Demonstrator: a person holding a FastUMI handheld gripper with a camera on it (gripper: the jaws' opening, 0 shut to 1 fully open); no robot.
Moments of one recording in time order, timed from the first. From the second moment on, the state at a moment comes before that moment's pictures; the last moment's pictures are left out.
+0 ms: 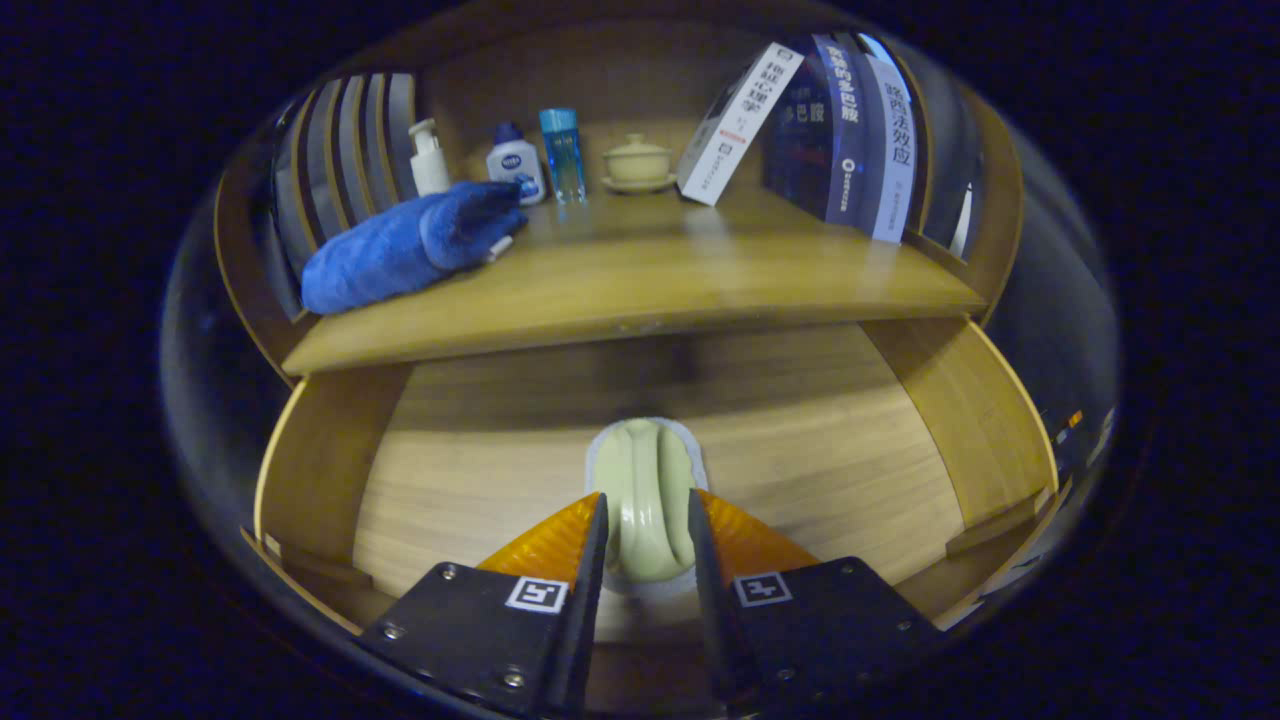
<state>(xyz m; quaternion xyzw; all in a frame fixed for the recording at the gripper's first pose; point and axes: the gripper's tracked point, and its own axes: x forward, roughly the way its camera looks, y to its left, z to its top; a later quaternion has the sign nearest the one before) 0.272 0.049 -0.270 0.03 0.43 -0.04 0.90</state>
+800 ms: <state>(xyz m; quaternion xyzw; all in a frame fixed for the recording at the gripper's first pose) 0.266 0.043 -0.236 -0.01 0.38 -0.06 0.92</state>
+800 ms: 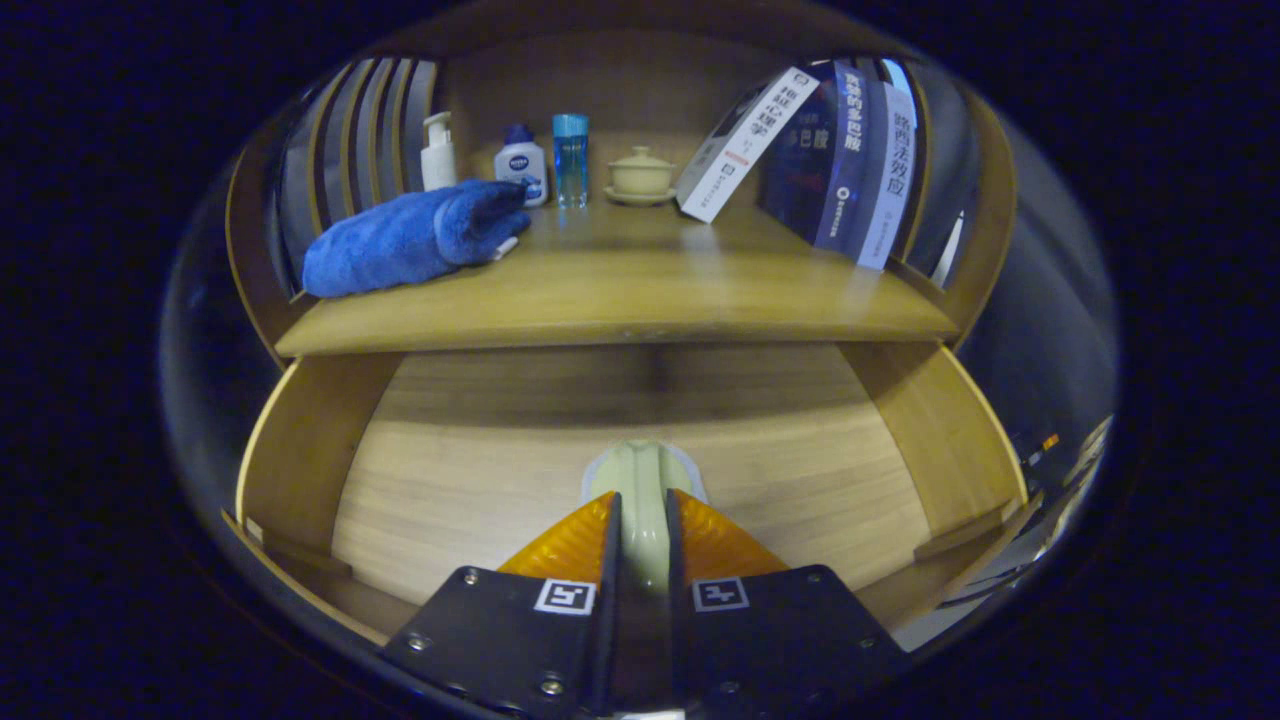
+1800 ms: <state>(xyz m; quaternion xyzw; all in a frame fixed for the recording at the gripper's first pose) 0.358 0.046 -0.083 0.00 0.23 -0.06 0.97</state>
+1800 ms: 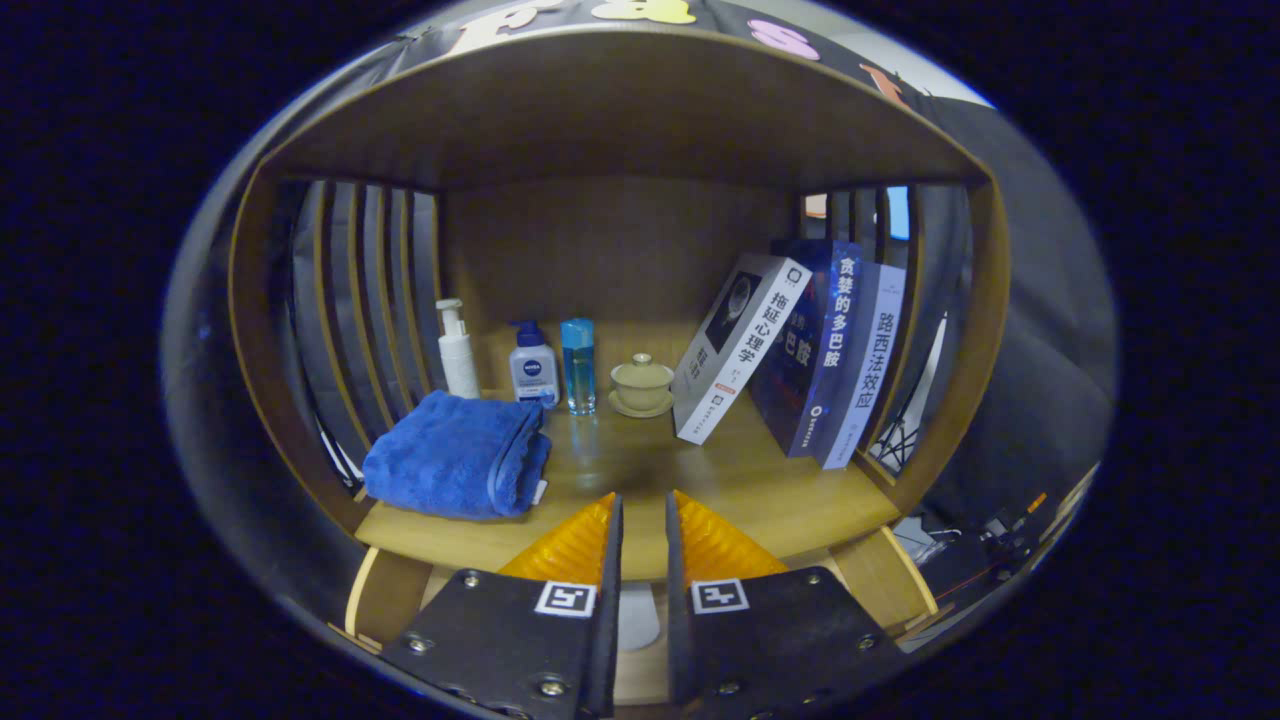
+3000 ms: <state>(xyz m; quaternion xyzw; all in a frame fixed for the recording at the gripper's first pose) 0.298 0.028 -0.163 0.16 0.30 -0.31 0.89</state>
